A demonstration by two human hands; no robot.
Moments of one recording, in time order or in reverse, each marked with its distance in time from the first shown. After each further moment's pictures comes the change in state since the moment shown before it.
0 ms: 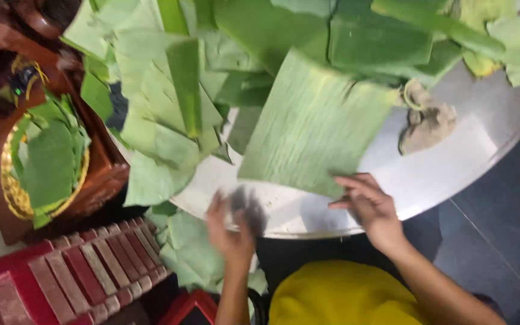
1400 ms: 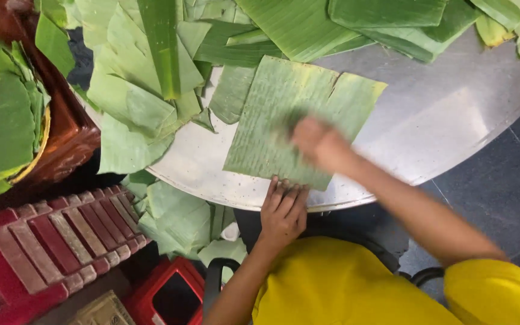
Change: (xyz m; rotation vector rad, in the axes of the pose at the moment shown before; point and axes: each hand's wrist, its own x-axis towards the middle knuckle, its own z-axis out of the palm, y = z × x) left_hand -0.068 0.072 0.066 -0.100 -0.175 0.403; right_hand 0.130 0.157 -0.033 -1.228 -0.616 -1.066
